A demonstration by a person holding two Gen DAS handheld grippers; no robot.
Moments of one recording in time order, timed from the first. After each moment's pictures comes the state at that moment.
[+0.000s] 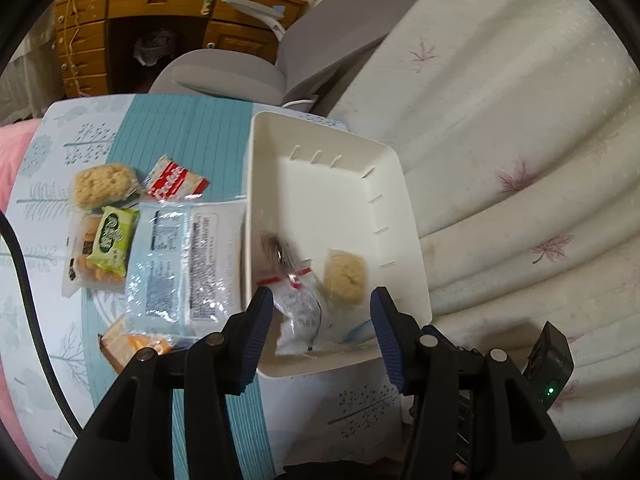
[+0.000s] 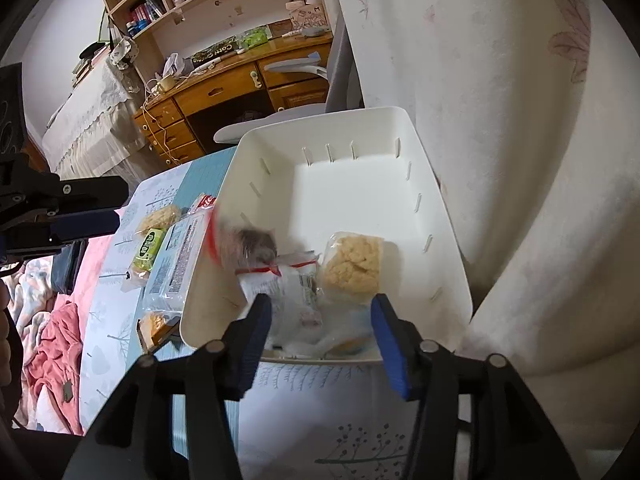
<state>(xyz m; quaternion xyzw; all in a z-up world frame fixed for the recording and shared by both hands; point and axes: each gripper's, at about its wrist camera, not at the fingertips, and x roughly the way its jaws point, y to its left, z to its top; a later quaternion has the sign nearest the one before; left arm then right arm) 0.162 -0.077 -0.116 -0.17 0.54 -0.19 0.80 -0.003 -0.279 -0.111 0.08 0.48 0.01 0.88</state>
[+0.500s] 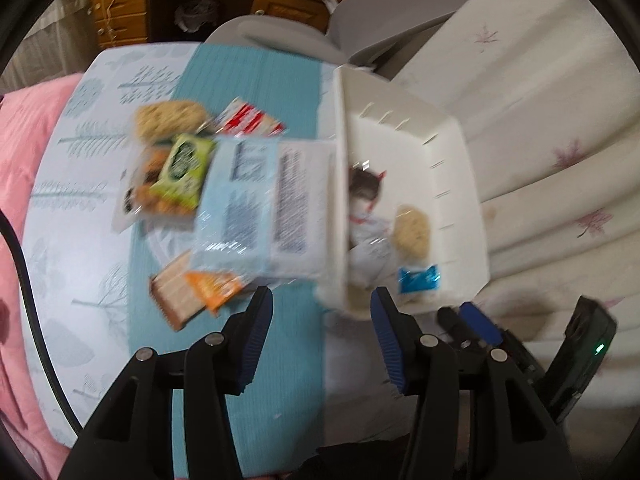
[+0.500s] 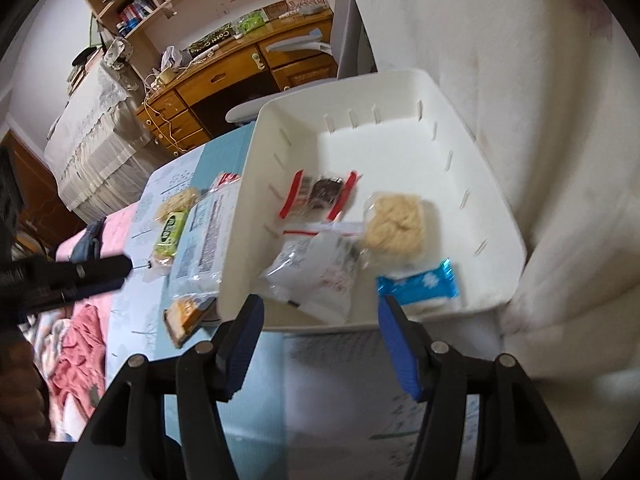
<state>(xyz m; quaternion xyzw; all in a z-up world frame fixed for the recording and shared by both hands) 0.127 -0.018 -0.158 -0.16 0.60 -0.13 0.77 -0.009 -0.247 -0.127 0.14 0.51 0.02 0.85</state>
